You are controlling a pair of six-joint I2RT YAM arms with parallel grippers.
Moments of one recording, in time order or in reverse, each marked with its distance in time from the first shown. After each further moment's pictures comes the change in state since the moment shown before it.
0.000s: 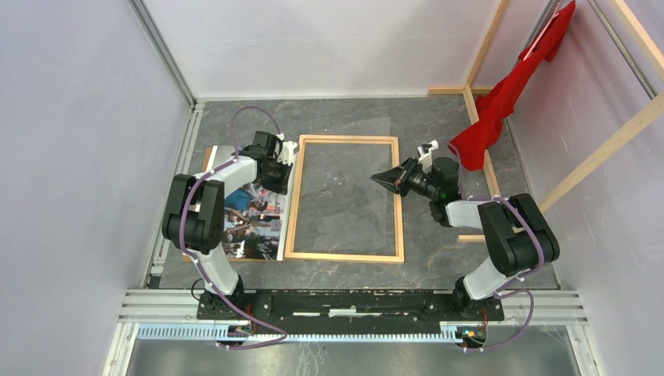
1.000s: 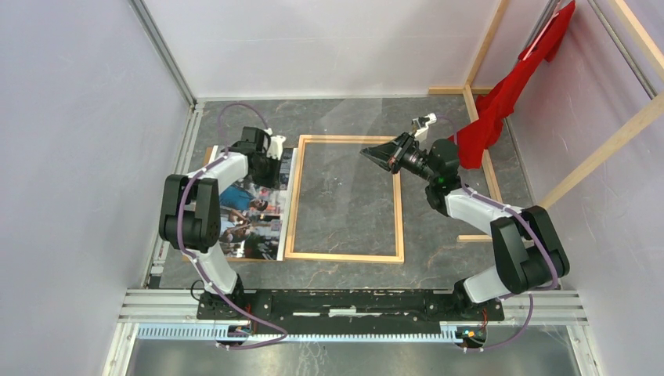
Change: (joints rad) left arm 0.066 0.000 0.021 -0.017 0.025 0.000; right arm 0.089 -0.125 0.184 -0.031 0.050 0.093
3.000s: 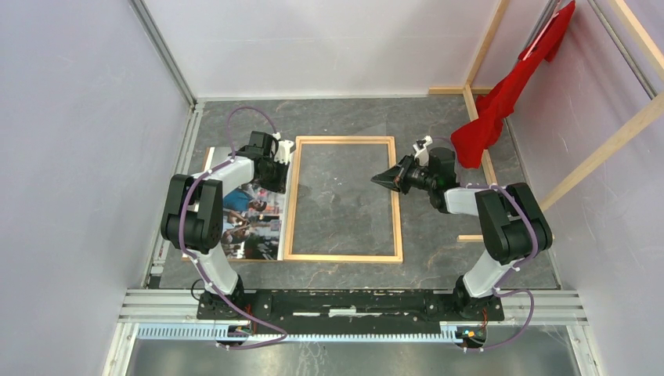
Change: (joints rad) left arm -0.037 0.000 -0.033 0.045 0.002 -0.001; right arm -0.113 0.208 -0.055 -0.188 -0.126 -0.235
